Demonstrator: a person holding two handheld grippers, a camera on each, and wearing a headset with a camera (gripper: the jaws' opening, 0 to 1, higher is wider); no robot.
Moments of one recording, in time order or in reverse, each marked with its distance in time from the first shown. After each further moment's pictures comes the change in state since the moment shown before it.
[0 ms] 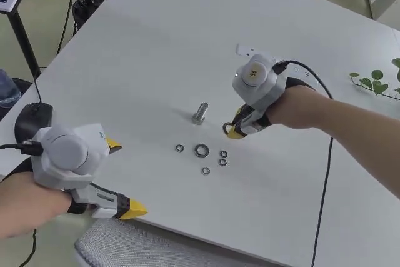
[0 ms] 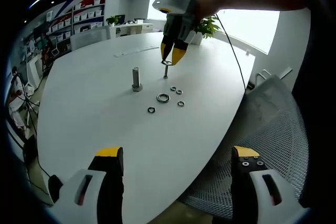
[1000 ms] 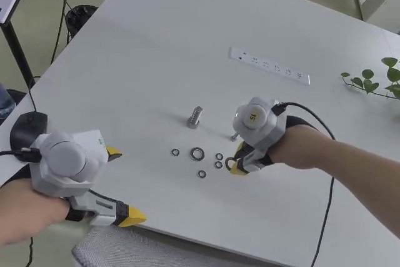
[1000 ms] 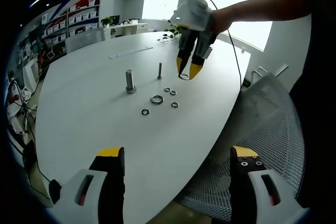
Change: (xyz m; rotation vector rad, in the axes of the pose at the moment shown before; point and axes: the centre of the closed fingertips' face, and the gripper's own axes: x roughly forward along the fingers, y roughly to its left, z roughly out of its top) left arm 0.000 -0.010 0.003 0.029 0.011 -0.033; right arm 0.016 0.051 -0.051 0.022 0.027 0.031
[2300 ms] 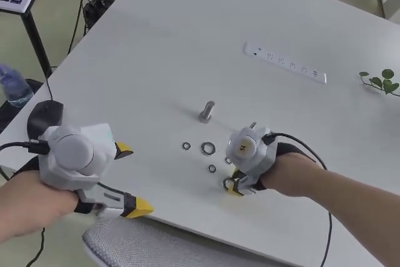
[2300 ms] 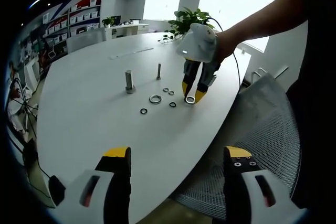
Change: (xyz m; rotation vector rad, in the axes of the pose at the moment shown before) left arm -0.008 -0.006 -0.001 -0.003 -0.010 0.008; right arm 0.058 0.041 -0.017 -0.036 0.039 0.022
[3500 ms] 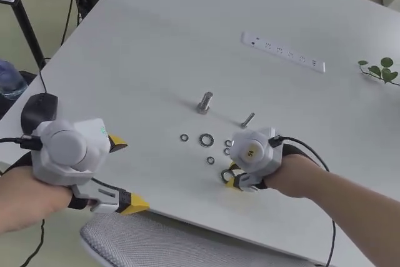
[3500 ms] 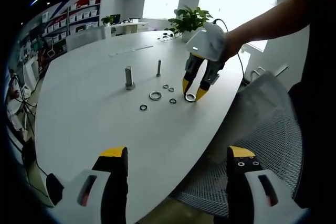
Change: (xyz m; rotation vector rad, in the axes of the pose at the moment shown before) left arm 0.003 0.000 -0.007 -0.007 0.010 -0.013; right arm 0.004 0.002 0.004 -0.087 -0.047 -0.042
